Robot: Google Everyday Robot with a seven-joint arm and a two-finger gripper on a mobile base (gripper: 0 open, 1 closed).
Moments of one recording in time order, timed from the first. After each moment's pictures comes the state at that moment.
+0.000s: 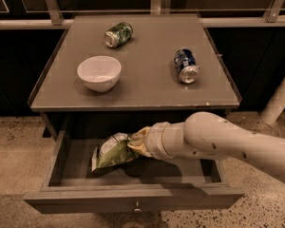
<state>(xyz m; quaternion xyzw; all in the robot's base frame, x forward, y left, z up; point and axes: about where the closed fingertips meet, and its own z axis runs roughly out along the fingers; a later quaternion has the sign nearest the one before) 0.504 0.013 0.696 -0.54 0.72 0.17 0.40</state>
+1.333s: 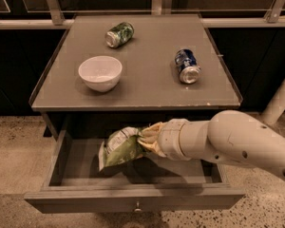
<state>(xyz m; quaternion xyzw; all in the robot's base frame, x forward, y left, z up) 0.476 -0.021 0.754 -0.53 0.72 0.14 0.43</state>
